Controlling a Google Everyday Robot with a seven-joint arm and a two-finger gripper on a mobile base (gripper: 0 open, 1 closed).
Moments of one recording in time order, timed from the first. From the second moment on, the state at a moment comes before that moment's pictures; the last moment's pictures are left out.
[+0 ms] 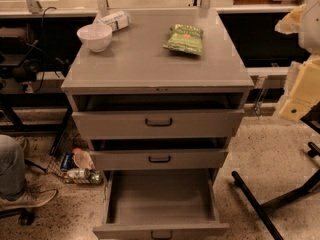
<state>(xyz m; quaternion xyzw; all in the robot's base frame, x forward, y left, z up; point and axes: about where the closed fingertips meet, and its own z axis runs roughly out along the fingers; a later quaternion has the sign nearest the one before) 0.433 -0.203 1.020 -0.60 0.77 -0.08 0.21</state>
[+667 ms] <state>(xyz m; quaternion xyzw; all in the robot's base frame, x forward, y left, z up) 0.429 -0.207 0.995 -0.59 0.79 -0.06 0.19</state>
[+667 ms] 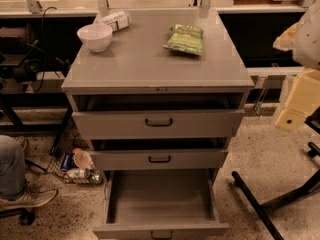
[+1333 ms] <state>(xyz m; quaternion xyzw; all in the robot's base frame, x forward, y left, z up) 0.380 -0.194 0.877 -0.55 0.83 0.02 0.09</state>
